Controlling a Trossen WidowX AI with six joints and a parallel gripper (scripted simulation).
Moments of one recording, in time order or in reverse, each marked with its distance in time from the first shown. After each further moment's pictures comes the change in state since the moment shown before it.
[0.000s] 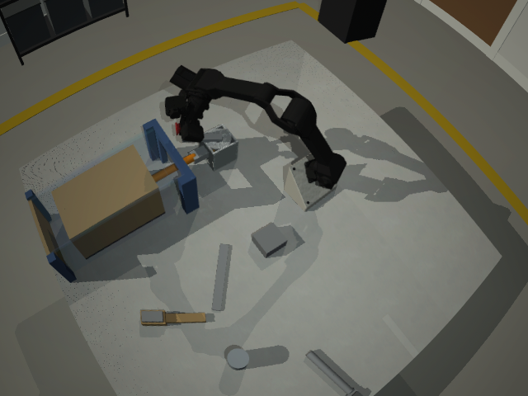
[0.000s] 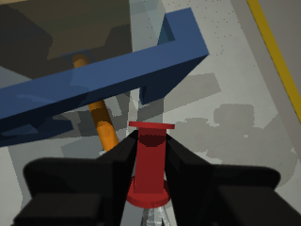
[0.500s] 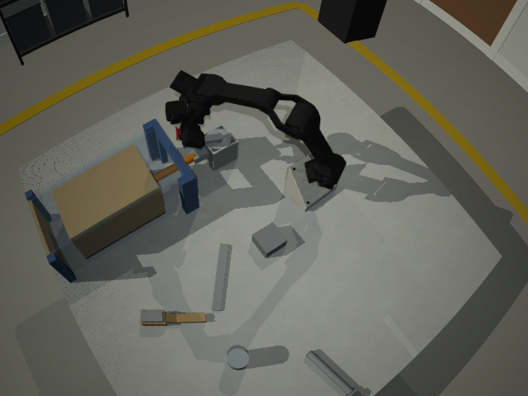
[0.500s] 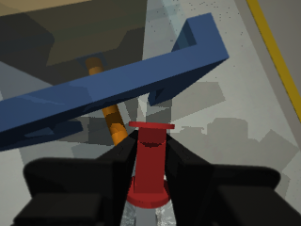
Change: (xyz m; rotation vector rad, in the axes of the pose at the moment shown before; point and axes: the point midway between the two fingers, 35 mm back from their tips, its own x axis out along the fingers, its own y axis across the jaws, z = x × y) arm -0.001 0.020 0.000 -0.002 -0.007 -0.002
